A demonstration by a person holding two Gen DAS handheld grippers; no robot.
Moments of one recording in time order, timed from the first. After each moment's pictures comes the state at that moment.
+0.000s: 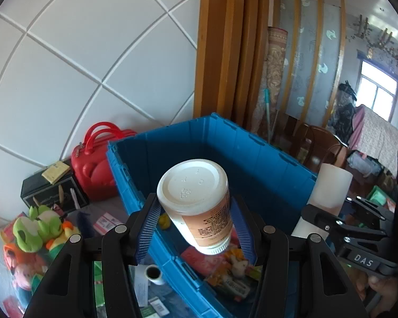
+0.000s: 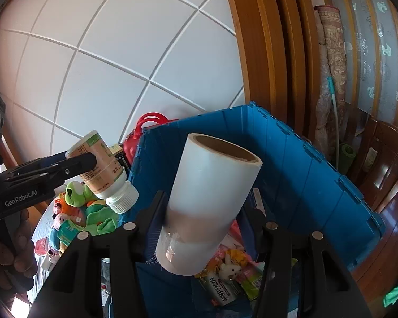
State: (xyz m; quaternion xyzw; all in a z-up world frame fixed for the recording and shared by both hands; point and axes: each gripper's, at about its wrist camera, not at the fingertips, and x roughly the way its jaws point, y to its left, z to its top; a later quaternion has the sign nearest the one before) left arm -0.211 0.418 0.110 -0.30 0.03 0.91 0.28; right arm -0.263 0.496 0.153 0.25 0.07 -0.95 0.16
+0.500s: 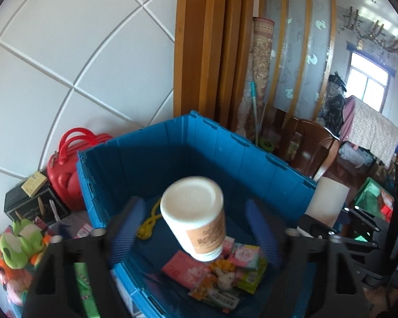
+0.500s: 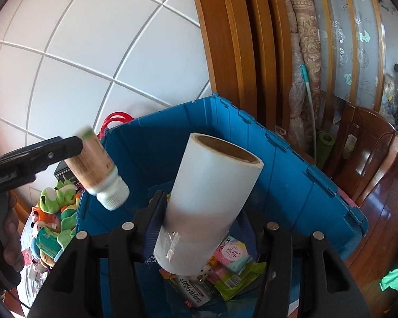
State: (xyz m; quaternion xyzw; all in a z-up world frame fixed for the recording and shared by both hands) left arm -0.239 0.480 0.109 -0.31 0.04 0.90 0.31; right arm -0.305 0.534 0.149 0.26 0.05 -0.96 0.11
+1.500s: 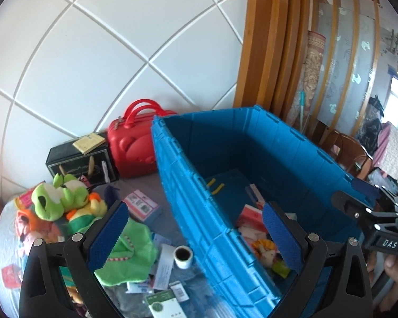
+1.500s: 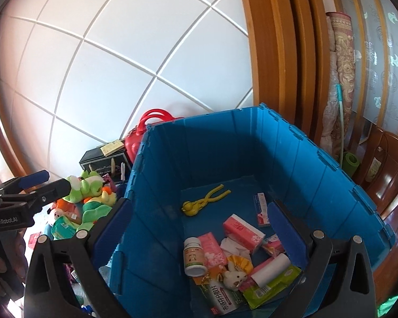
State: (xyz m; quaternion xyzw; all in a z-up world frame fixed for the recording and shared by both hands) left arm -0.210 0.332 0.071 -0.33 -0.01 0.93 0.18; right arm -0.280 0.444 0.136 0.24 0.10 -0.94 0.21
